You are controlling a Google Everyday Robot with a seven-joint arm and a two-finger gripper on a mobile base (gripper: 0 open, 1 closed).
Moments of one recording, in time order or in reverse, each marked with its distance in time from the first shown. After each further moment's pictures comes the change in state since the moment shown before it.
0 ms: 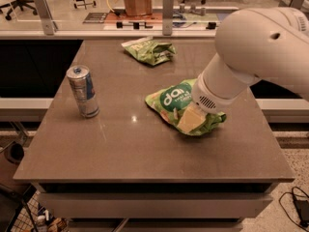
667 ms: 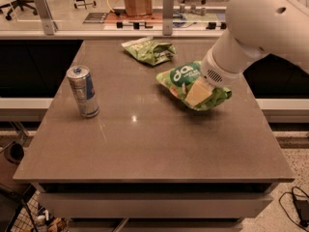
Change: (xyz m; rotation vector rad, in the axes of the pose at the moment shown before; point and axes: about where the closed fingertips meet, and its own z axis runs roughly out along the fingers) arm -0.020 -0.071 -0.012 0.091 -0.042 0.045
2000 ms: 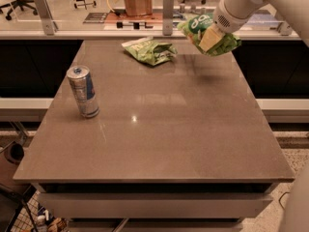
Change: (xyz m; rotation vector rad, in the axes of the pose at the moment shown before) arm -0.054 -0.177 -0.010 0.209 -0.066 0.084
